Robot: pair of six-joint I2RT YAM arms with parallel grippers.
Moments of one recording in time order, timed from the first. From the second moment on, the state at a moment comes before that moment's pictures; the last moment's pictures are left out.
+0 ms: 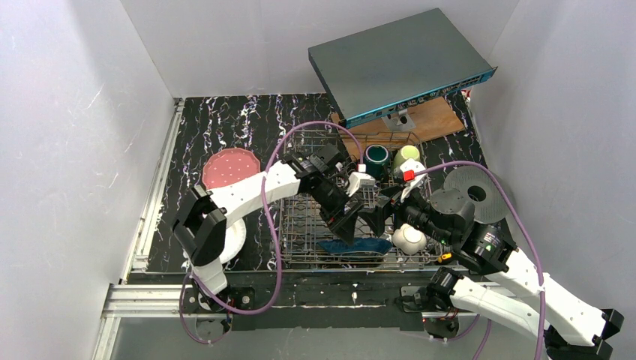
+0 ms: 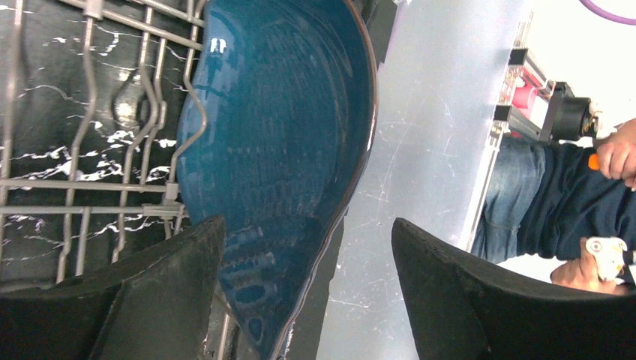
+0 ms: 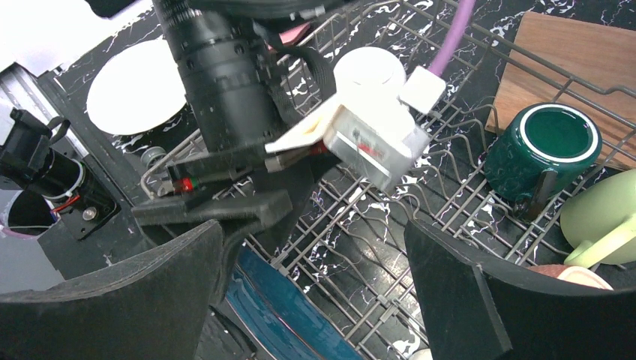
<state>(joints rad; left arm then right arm) -0.89 1.76 1.42 -0.86 0.83 0.05 0.93 0.60 0.81 -0.46 0.06 0.16</state>
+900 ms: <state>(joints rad) -0.59 0.77 1.07 -1.17 -0.24 -0.66 0.93 0.64 0.77 -0.38 0.04 0.18</state>
